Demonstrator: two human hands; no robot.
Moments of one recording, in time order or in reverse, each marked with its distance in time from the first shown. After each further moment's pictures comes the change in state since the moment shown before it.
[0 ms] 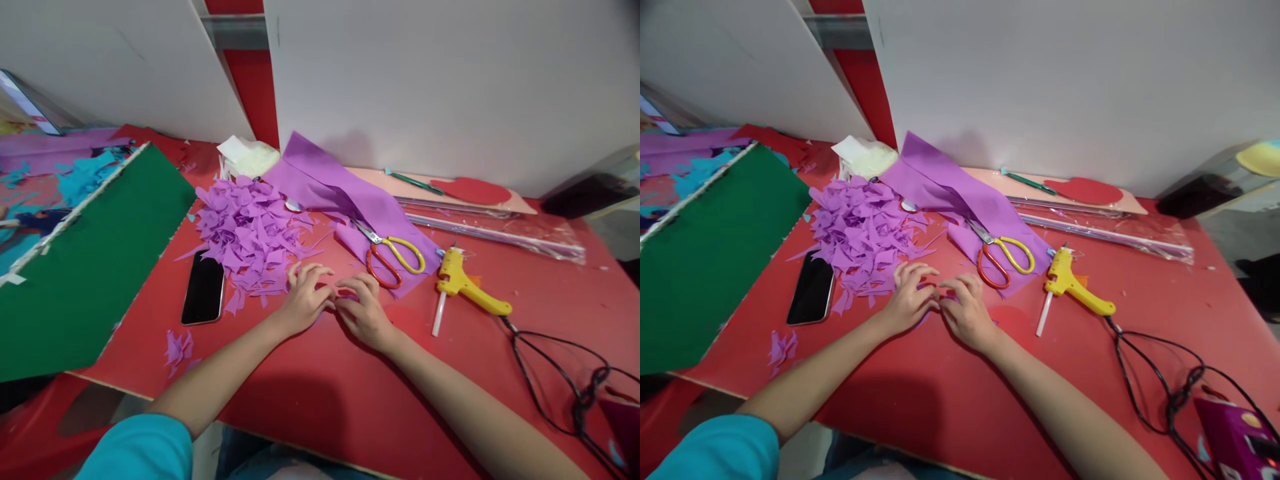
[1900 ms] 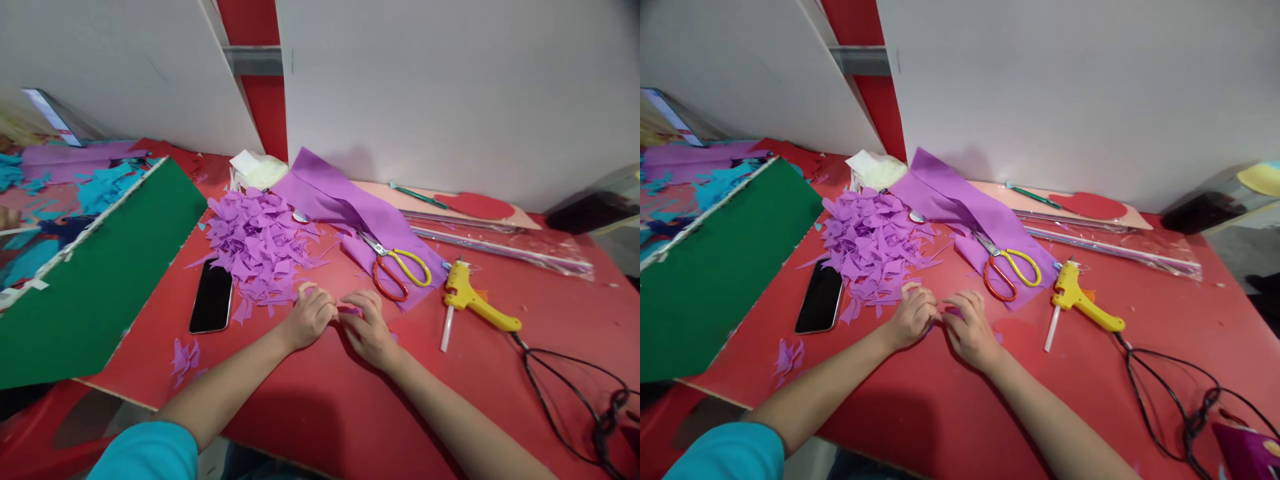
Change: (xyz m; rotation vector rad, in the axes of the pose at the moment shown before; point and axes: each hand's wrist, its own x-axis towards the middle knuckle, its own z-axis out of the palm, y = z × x) left_hand -0.005 -0.003 0.002 0.035 0.346 0.284; right_hand -0.003 -0.009 0.006 0.058 0.065 -0.061
